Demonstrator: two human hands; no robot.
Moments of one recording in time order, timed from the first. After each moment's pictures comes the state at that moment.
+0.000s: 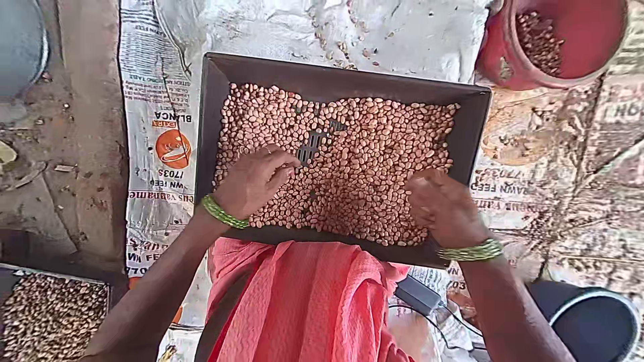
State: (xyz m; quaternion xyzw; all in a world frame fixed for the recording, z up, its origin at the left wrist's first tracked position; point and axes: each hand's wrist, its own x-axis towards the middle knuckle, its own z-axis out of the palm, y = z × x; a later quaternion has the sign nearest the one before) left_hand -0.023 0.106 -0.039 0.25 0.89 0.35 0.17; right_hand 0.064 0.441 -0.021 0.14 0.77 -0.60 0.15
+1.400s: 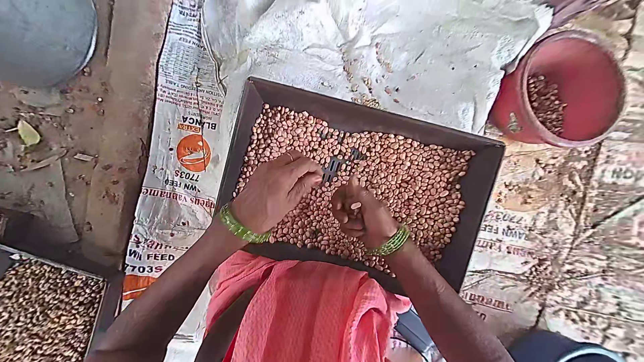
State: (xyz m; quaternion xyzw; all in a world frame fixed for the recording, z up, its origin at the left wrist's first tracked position) left_hand -0.030 0.107 -0.012 0.24 0.90 0.36 0.08; right_hand 0.003 0.331 -0.047 0.15 0.47 -0.77 0.41
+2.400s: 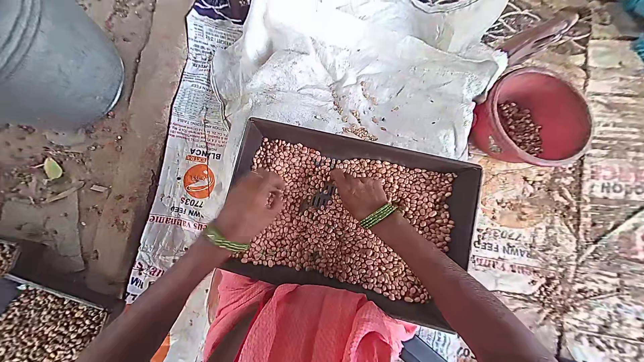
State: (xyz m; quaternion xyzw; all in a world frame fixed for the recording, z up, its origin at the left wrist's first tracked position) left_hand -0.046 0.079 -0.019 0.14 0.95 0.25 0.12; right_hand -0.068 0.326 -0.052 -0.17 0.97 -0.04 0.18
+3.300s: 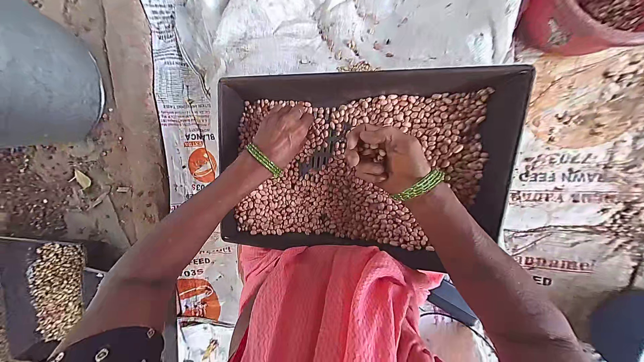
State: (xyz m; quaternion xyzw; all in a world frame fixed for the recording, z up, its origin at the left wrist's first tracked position) left_hand -0.113 0.147 -0.053 0.34 0.93 0.05 0.15; right_hand -0.036 0.364 -0.046 0.08 0.46 -0.83 0.30
